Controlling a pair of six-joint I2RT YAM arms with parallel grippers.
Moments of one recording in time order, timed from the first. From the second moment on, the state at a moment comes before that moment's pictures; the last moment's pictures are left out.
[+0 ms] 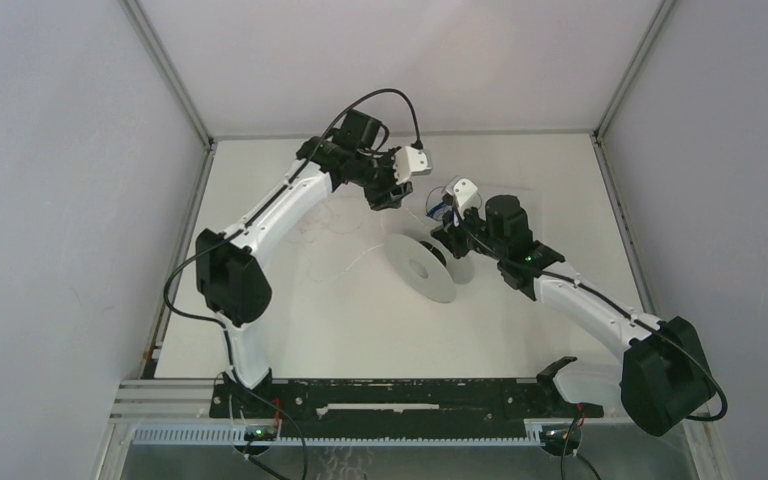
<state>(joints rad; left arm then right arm) -0.56 1.90 1.87 -0.85 0.44 0.78 0.52 1.22 0.77 0.05 -0.33 -0.10</state>
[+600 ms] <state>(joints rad) -0.38 1.71 1.69 -0.96 0.68 0.84 0.42 1.22 0.92 -0.15 -0.39 -0.09</state>
